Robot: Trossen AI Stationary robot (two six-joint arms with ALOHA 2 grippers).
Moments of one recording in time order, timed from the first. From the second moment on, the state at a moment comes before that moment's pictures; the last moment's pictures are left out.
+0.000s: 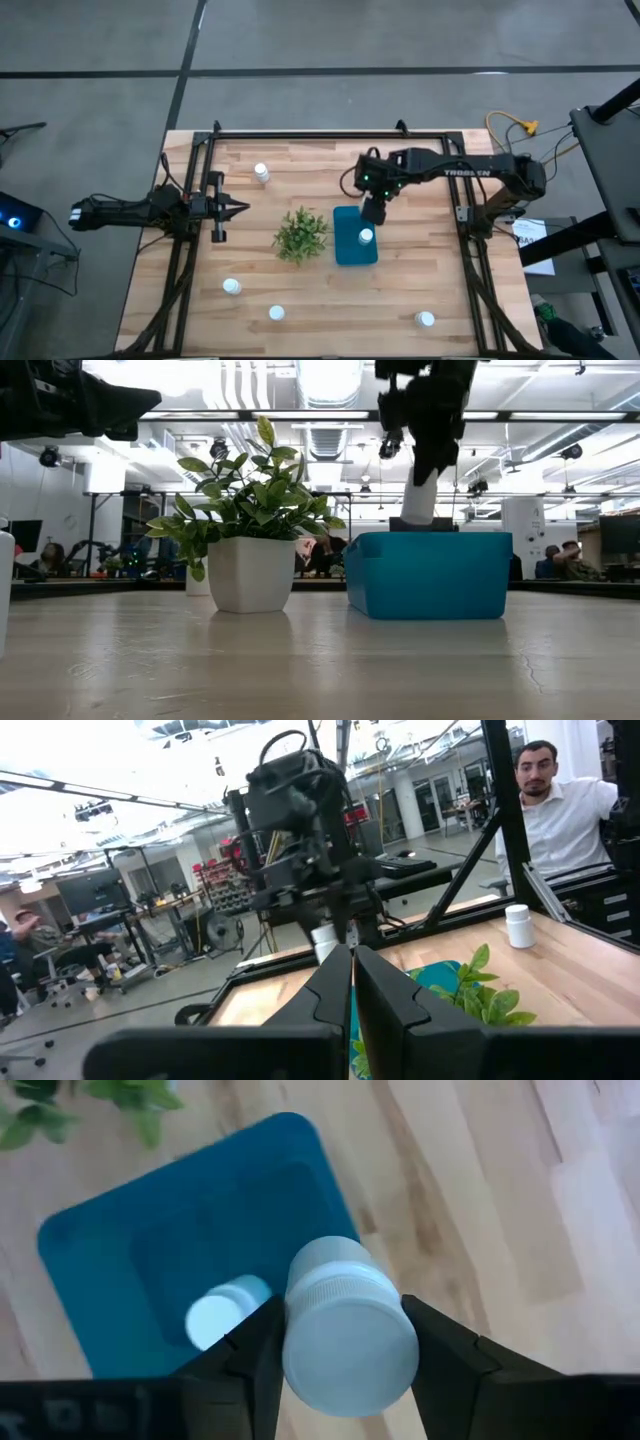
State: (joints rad) left arm -0.01 0.17 0.11 0.19 -0.04 0.30; right arm -0.15 1.57 1.34 -1.02 -0.03 0.24
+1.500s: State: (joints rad) left arm -0.01 0.20 0.11 0.19 -0.04 0.30; right arm -0.08 1.73 1.31 -0.98 0.00 0.23
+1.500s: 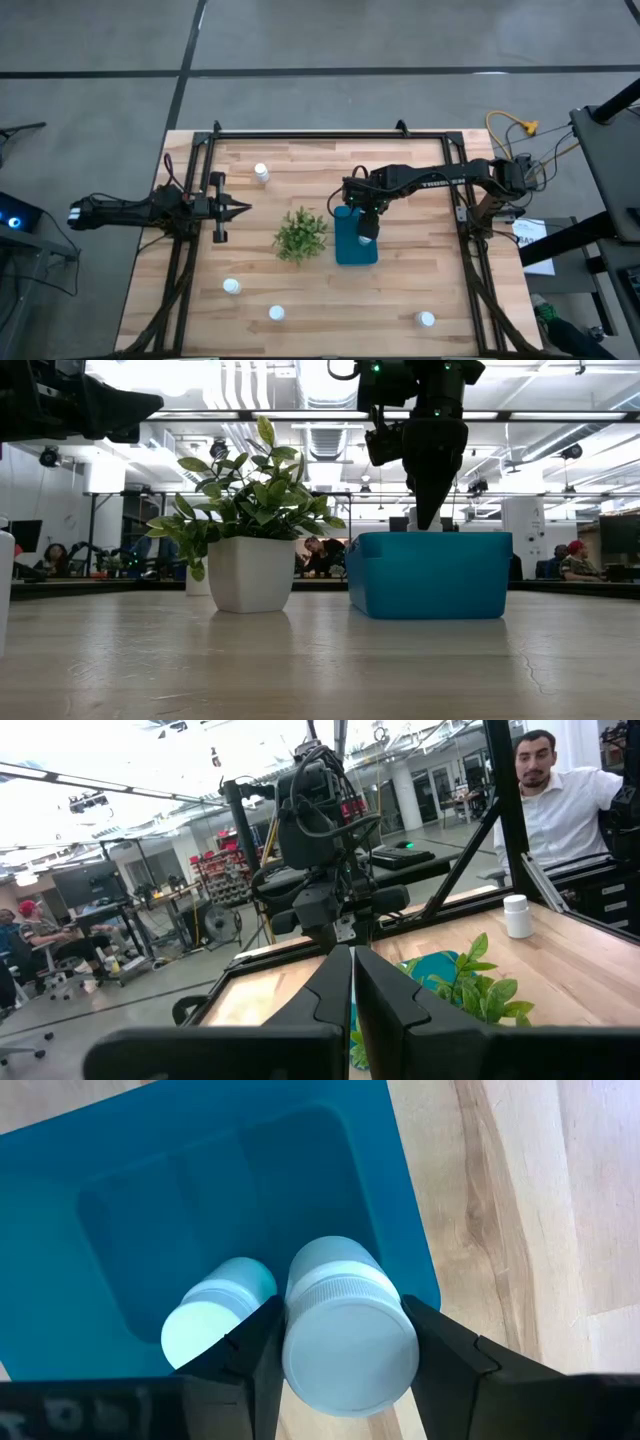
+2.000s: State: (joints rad) left arm -0.01 0.20 0.11 0.19 -0.04 0.30; right arm -0.08 1.73 1.31 -0.99 0.00 0.23
